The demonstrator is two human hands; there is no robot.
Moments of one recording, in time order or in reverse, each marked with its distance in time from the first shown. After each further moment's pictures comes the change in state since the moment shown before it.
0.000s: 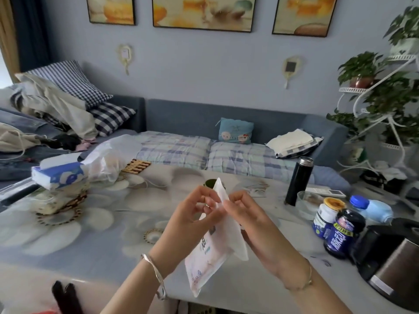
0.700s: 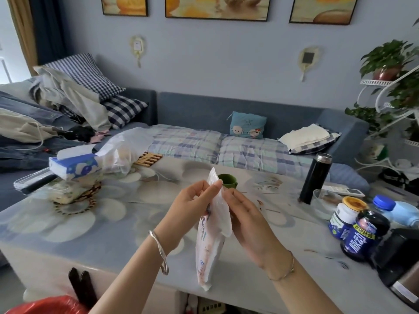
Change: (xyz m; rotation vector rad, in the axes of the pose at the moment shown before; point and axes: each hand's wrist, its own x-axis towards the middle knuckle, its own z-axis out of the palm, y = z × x) left_hand 0.018 -0.001 -0.022 0.040 0.091 -0.264; right_hand 0.032 0.021 0.029 0.351 -0.064 0.055
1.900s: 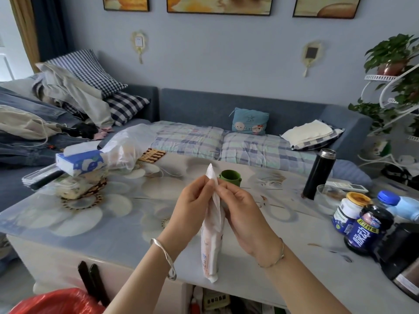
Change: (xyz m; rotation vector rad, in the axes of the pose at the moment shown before) left_hand -0.009 -0.007 -0.001 -0.018 0.127 0.187; right_hand 0.012 0.008 0.024 -0.114 0.044 -0.077
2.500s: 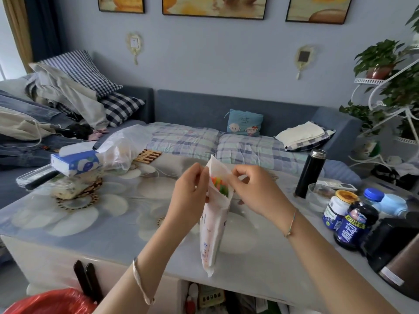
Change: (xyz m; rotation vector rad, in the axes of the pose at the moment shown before) left_hand 0.008 0.009 0.003 0.215 0.115 0.109; right_hand 0.001 -0.056 -0.025 -0.946 0.149 -0.129
